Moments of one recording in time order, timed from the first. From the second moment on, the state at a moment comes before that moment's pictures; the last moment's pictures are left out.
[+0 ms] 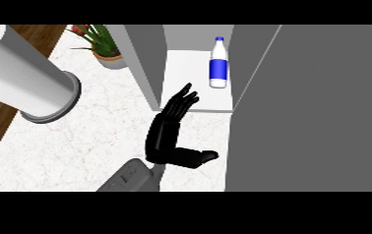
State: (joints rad) left arm -0.36 0.08 -0.68 -1.19 0.74 0.32 -0.61; right arm 1.12 -0.44 0.48 -2.50 -0.02 0.10 -0.57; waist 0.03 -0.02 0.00
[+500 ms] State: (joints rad) left arm 0.01 0.35 -0.70 -1.53 0.75 0.25 -0.68; right arm 1.07 -0.60 0.50 -2.49 0.02 0.18 -0.57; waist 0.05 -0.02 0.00
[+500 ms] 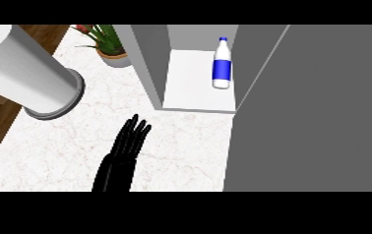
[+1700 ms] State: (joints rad) left arm 0.39 0.83 -0.48 -1.74 0.86 -0.14 -0.88; right arm 0.57 -0.68 0.67 -2.50 0.04 0.14 -0.25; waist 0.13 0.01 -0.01
